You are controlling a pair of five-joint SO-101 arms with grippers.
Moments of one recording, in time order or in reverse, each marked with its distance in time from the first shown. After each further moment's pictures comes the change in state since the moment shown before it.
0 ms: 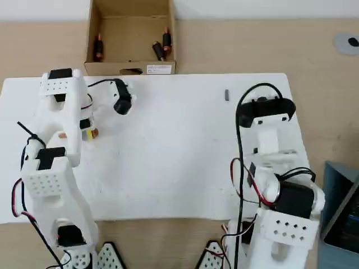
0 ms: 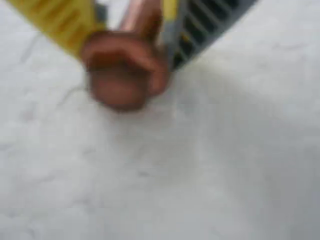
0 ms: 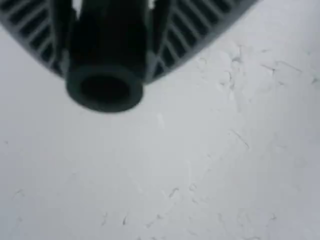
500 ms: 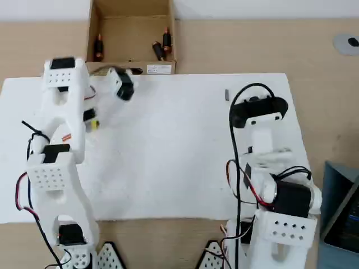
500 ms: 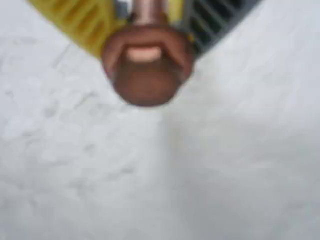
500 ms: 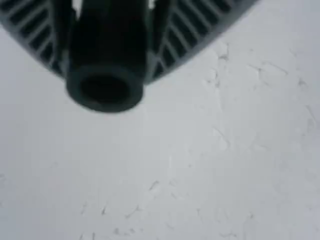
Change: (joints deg) left arm 2.5 2.2 -16.4 14.6 15.6; right arm -3.3 0.0 -0.5 0.0 0.0
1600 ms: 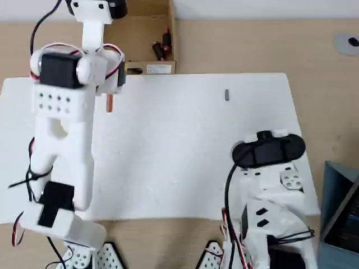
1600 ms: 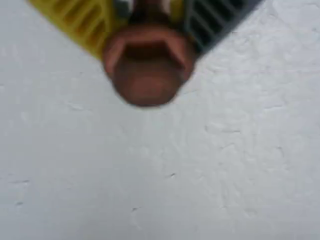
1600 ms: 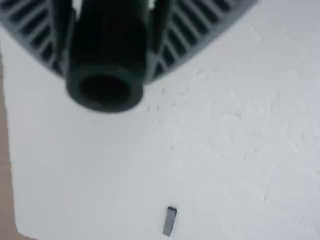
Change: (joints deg) left arm 16.3 -32.2 -13.6 2.6 69.9; right arm -0.1 -31.3 5.4 -2.9 -0.4
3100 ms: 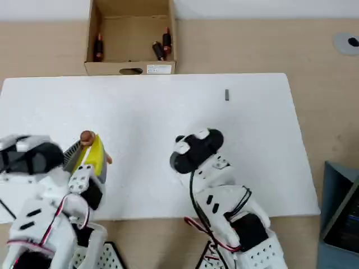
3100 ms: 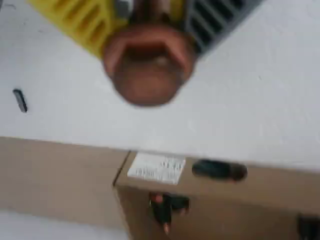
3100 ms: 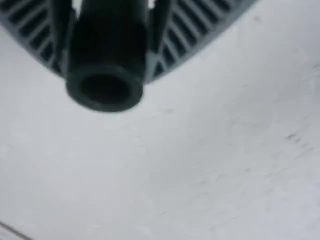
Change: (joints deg) left arm 1.0 -104.1 96.0 -31.6 15.1; right arm -39.0 -6.9 35.3 -32.4 -10.8
